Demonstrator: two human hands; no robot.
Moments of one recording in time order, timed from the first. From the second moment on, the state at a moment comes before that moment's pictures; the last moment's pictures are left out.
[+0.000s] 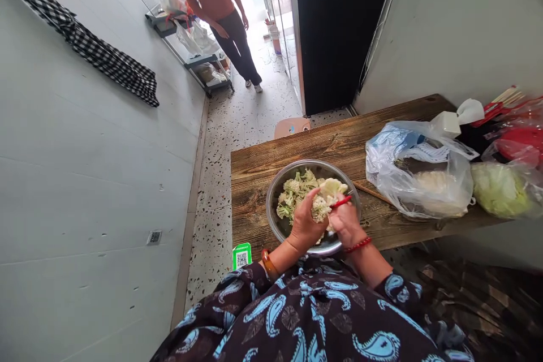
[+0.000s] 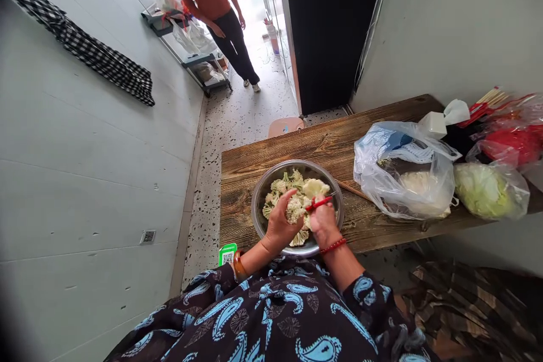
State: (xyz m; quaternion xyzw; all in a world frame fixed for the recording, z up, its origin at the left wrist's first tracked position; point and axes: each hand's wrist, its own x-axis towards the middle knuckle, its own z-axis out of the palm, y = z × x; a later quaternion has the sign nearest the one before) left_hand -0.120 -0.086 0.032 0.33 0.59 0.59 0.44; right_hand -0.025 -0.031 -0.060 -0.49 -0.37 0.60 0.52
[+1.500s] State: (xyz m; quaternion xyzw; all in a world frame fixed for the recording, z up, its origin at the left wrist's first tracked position) left_hand -0.154 -0.101 0.021 -0.05 0.46 0.59 0.66; right_hand 0.016 -0.107 -0.043 -0.45 -0.68 0.47 0.35
